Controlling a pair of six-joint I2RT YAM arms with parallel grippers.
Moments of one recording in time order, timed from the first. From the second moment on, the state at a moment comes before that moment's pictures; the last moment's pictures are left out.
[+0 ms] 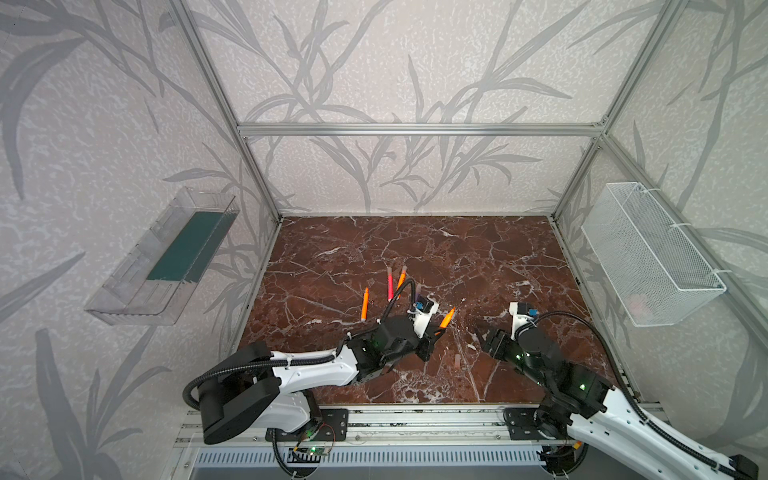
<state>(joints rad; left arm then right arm) -1.04 1.33 0.52 0.43 -0.01 -0.38 0.83 0.46 0.35 -0.38 0.22 0.95</state>
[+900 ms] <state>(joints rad) -1.04 1.37 0.55 0.47 0.08 -0.37 0.88 0.89 0.40 0.11 0.07 0.98</state>
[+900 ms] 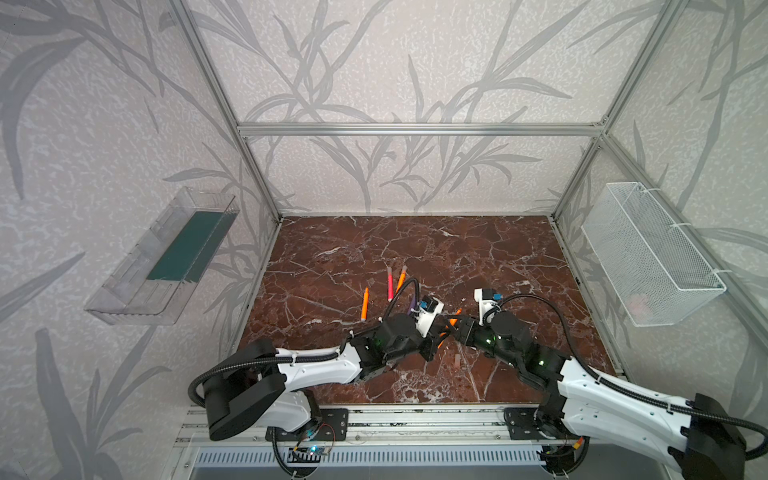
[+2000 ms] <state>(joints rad) -1.04 1.41 0.56 0.48 0.07 -0.37 0.97 0.96 0.43 0.17 0.16 0.99</state>
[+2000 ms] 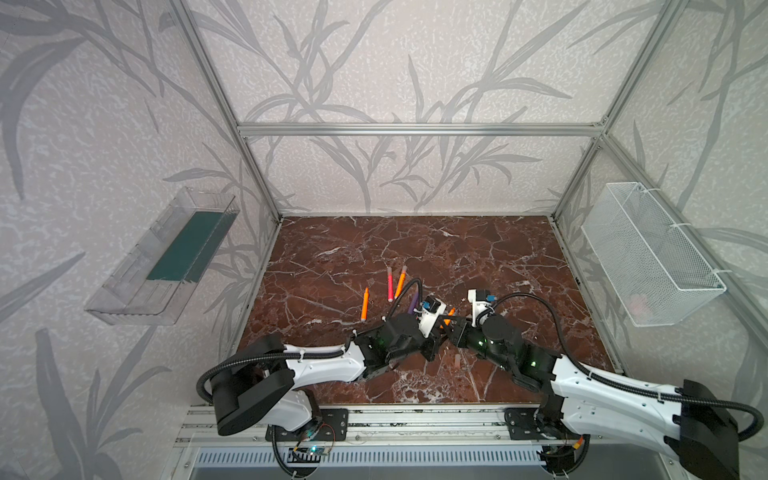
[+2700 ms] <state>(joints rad) -0.89 1.29 0.46 0.41 -0.13 -0.46 0.94 0.88 0.41 -0.30 0.39 1.00</state>
